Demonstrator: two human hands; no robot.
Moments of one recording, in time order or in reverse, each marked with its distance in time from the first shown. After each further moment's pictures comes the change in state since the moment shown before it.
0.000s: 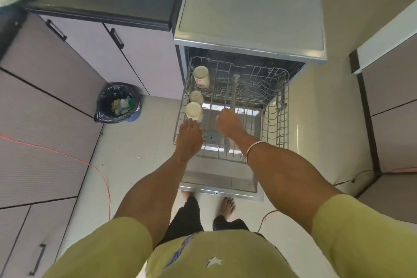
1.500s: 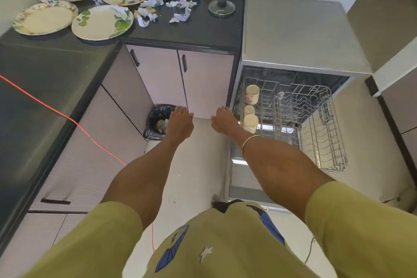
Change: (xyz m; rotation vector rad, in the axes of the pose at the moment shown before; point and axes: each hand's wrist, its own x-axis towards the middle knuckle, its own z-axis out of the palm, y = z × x) left_hand -0.073 -0.302 -0.121 -0.010 0.179 -0.042; right_hand -0.050 -0.291 0.089 -0.077 0.145 -0.133
